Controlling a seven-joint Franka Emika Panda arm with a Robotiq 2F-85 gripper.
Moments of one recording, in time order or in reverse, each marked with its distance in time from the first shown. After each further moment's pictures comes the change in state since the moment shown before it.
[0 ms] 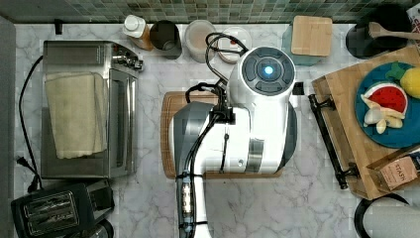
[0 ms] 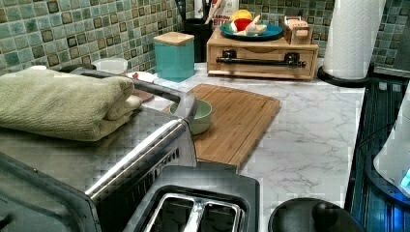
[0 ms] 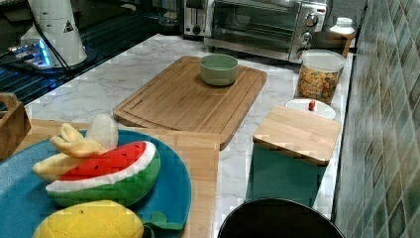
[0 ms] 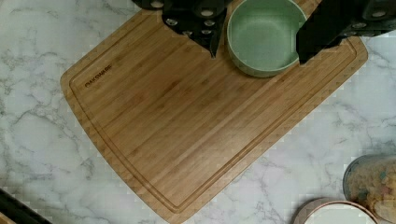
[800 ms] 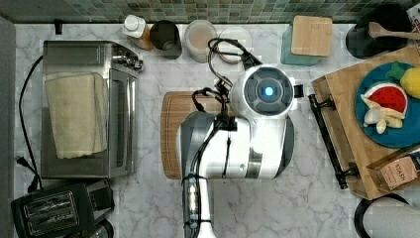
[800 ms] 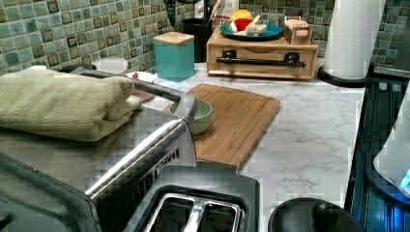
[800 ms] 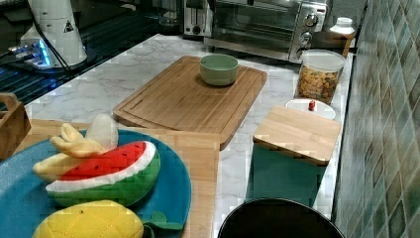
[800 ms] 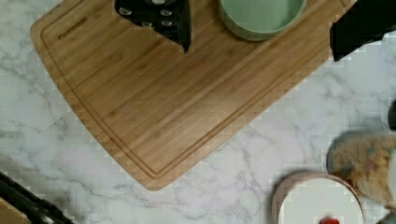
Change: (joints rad) arm -0.018 -0.032 0.003 -0.156 -0.002 0.241 -0.099
